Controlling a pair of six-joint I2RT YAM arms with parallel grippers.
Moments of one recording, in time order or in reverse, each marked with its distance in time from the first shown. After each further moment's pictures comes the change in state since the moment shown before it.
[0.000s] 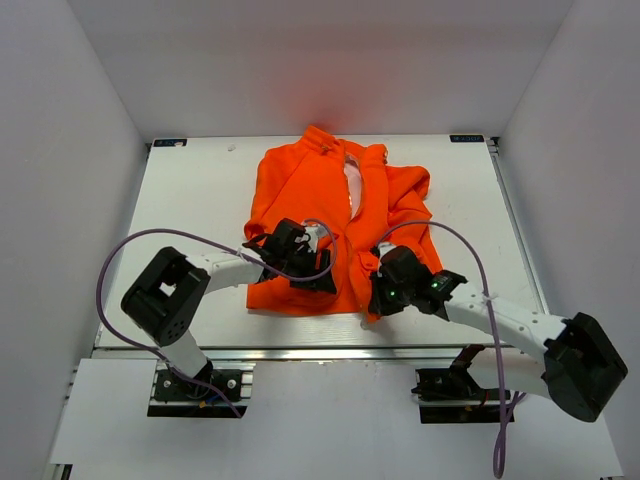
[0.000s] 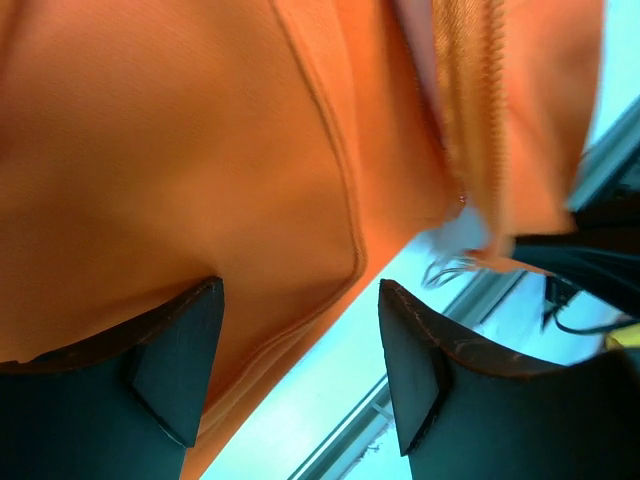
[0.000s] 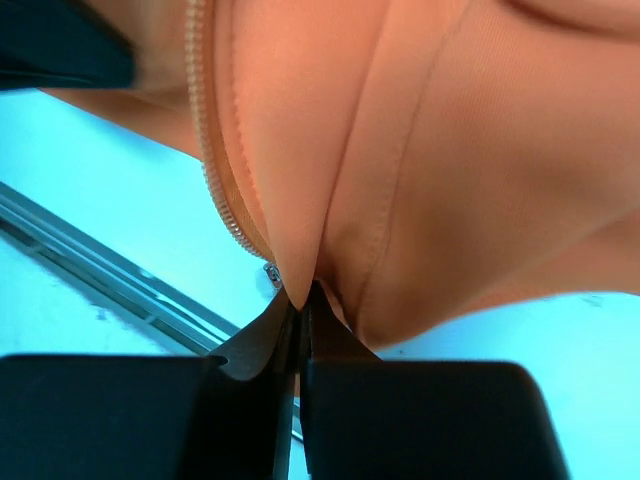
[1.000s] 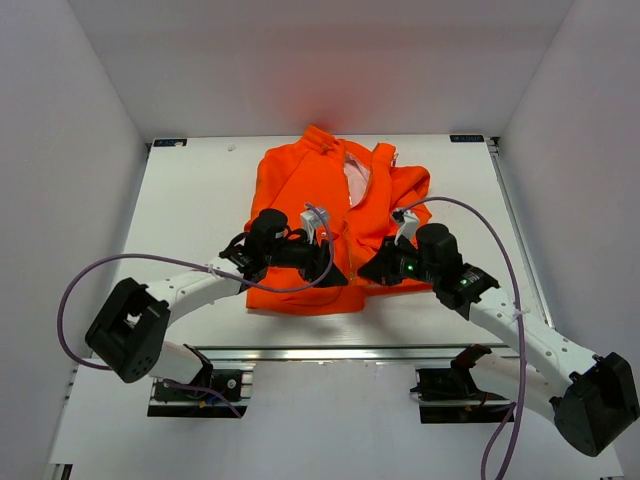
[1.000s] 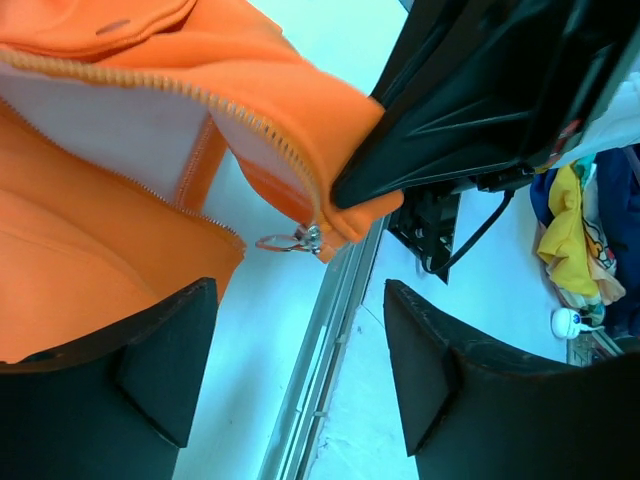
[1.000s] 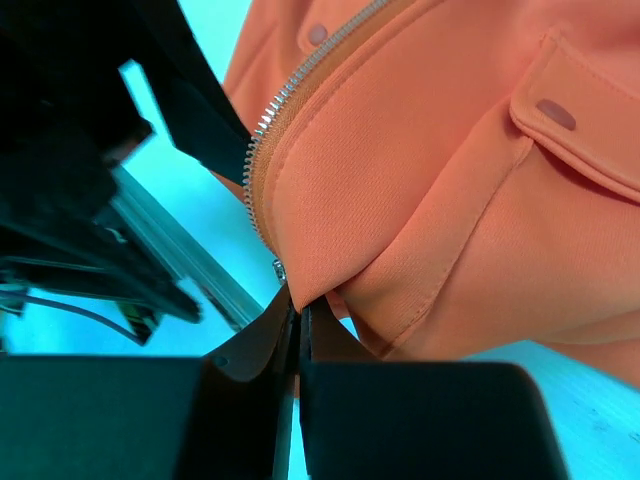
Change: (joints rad) left arm -0.001 -0.265 -0.066 0.270 0.308 0.095; right arm -0.158 -0.196 0.073 0.194 -0.229 0.071
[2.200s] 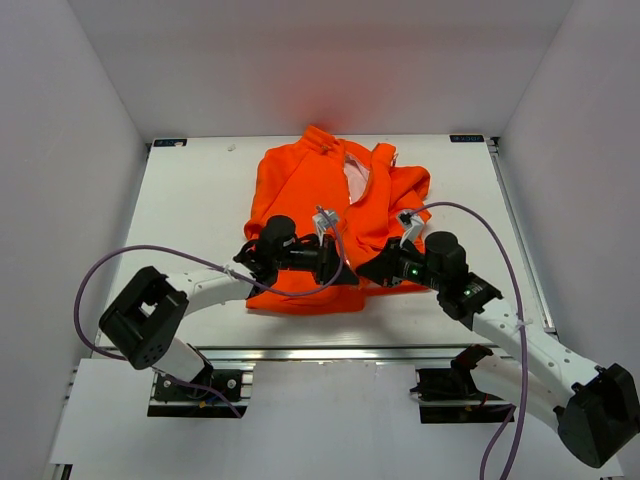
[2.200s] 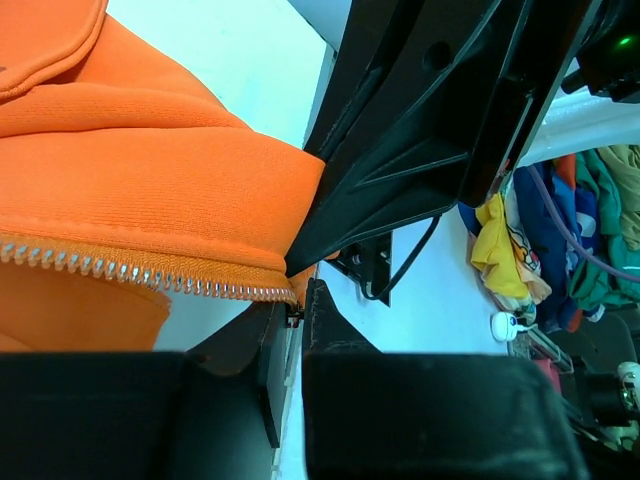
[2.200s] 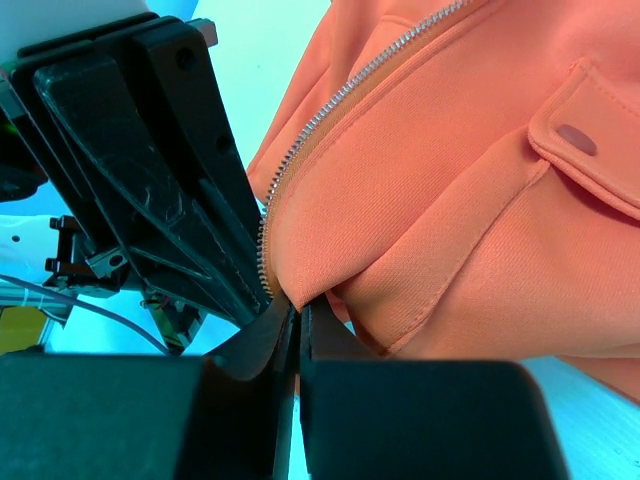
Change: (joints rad) left arm -0.069 0.103 -0.034 0.323 0.070 -0.208; right arm -0.030 -0.073 -0.101 0.196 -0.058 0.077
